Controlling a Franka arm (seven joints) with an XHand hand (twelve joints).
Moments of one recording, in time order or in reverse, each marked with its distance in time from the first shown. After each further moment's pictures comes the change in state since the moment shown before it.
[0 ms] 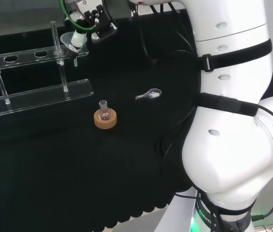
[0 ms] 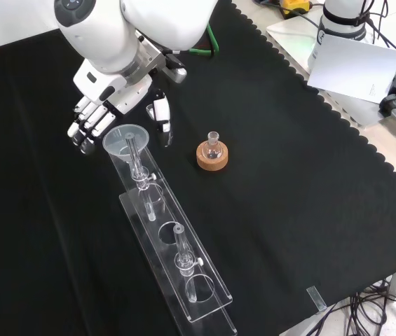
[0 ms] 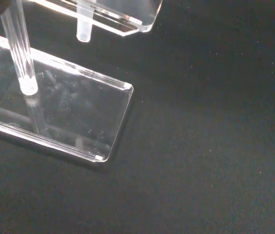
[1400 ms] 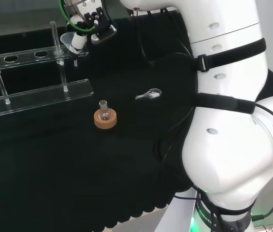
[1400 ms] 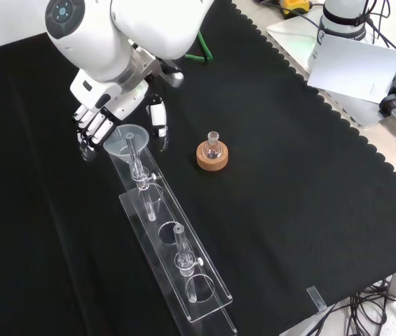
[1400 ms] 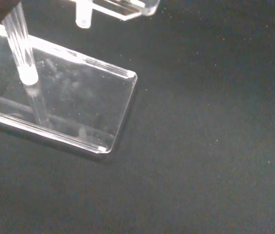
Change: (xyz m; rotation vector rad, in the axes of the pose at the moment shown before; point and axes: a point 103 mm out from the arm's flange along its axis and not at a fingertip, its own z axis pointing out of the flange) arm -0.001 0.010 0.009 0.044 0.016 -0.004
